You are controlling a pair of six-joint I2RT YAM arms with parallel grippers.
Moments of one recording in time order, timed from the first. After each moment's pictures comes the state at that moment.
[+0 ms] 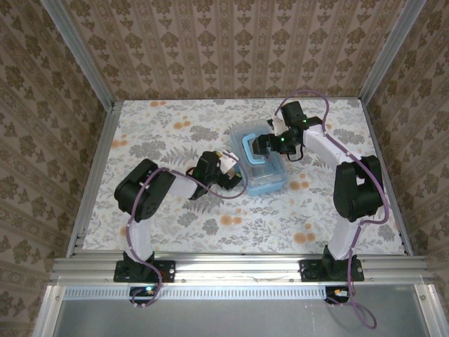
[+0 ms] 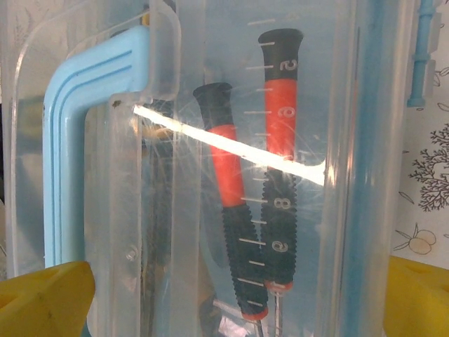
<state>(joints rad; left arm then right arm) -0.69 1.95 0.83 0.58 0.05 0.29 0.24 1.84 1.45 -0.72 -0.38 0.16</state>
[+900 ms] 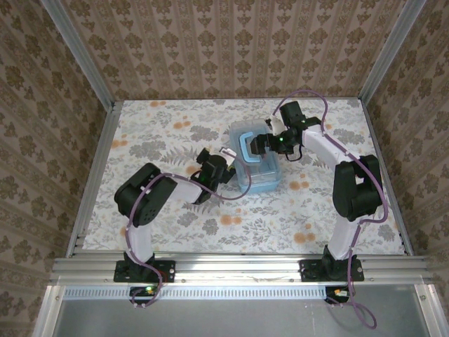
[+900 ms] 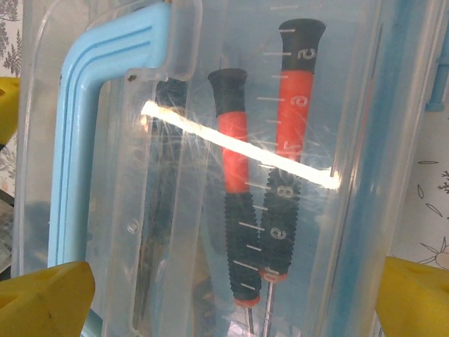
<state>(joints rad) -0.77 1.90 0.82 0.59 -0.48 0.30 0.25 1.85 1.45 -0.71 -0.43 0.16</state>
